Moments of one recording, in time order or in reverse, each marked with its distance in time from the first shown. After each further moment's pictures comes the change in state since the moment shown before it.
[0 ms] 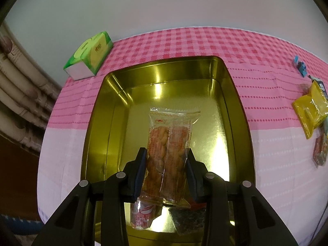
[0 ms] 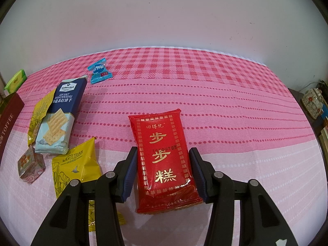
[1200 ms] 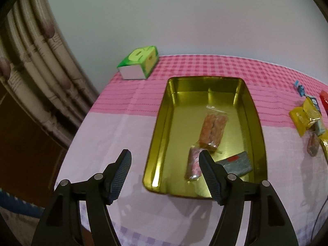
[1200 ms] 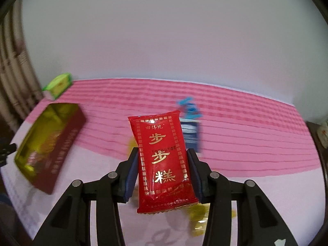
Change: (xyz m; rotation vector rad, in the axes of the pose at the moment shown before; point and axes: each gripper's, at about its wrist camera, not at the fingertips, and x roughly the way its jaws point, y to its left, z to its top) left arm -0.085 0.064 -0.071 -0.146 -0.172 0.098; right arm -0.089 0.149 0.037 -0.133 -0.093 0.170
